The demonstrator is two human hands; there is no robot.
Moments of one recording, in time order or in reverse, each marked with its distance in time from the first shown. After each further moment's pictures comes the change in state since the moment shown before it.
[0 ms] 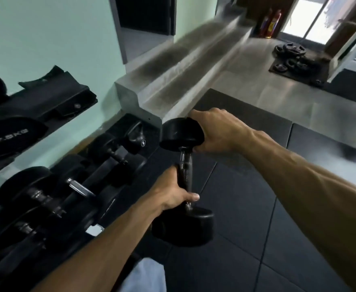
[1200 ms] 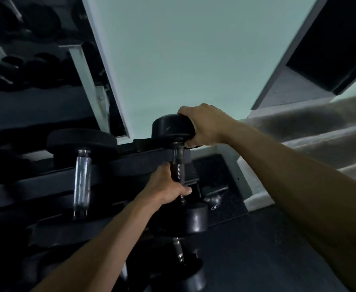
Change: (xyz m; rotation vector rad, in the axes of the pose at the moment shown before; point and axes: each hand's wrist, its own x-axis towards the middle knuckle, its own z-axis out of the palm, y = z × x) left_hand 0.244 -0.047 -0.426 -0.351 0.644 -0.402; right_hand 0.611 -0.185 -0.007 -0.018 -0.247 -0.748
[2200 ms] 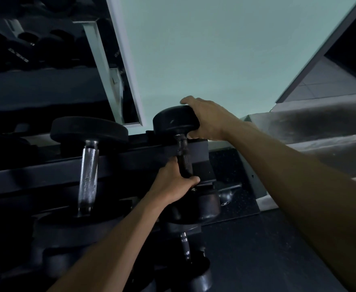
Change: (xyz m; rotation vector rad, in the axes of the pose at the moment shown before) left_hand 0.026 -0.019 -0.003 0.033 0.068 0.026; right_hand 0.061 0.013 0.053 0.148 -0.008 0.010
